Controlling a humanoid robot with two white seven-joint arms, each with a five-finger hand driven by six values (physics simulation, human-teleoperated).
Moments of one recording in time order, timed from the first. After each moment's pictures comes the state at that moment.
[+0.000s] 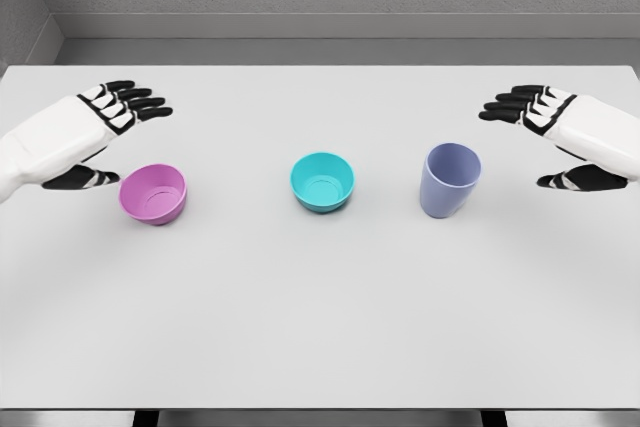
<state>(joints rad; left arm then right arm) -0.16 0.80 -0.08 -1.70 -0.52 -0.61 -0.26 -0.23 -1.06 0.29 -1.70 0.20 -0.61 0.19</state>
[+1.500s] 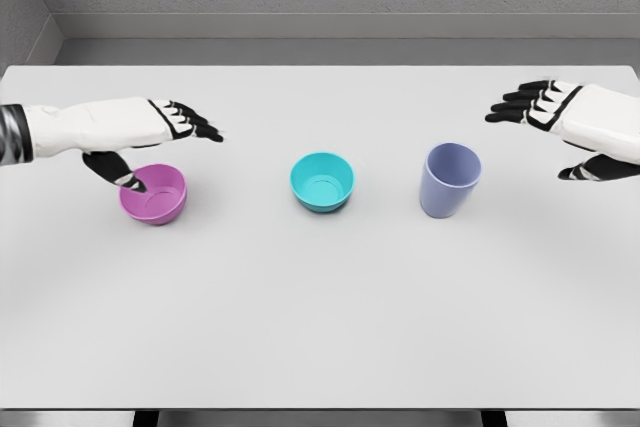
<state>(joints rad) -0.71 0.92 -0.70 -1.54 -0.16 -0.52 -0.61 -0.33 -1.10 0.30 -1.70 0.21 -0.61 0.39</state>
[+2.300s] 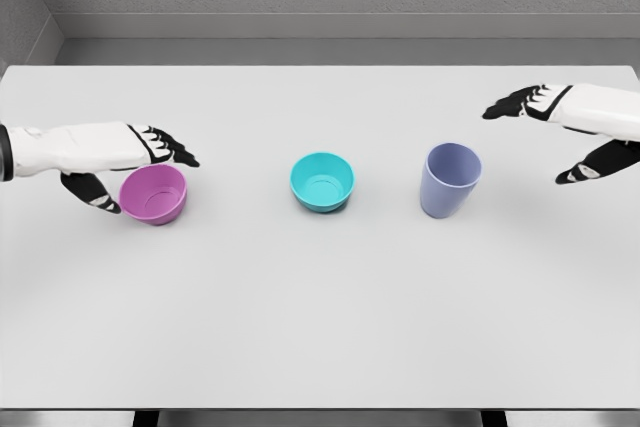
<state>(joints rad) -0.69 0.98 -0.75 -1.50 -0.17 -0.58 -0.61 -0.58 -1.11 0.55 -1.54 -0.13 -0.61 0.61</state>
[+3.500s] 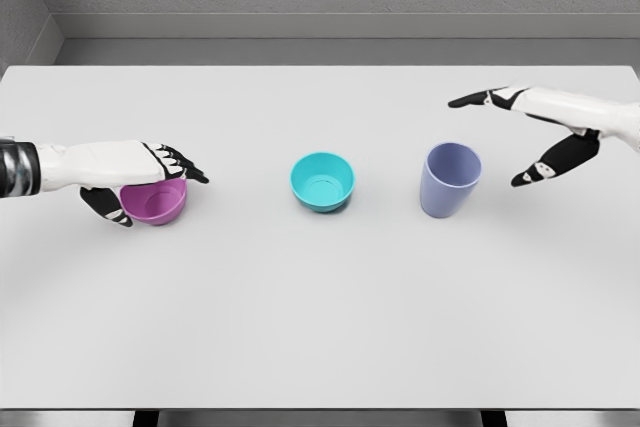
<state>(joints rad) -0.66 0.91 -0.75 -1.44 -0.25 -0.57 -0.61 -0.67 -1.03 0.70 -1.52 -0.31 -0.47 0.61</state>
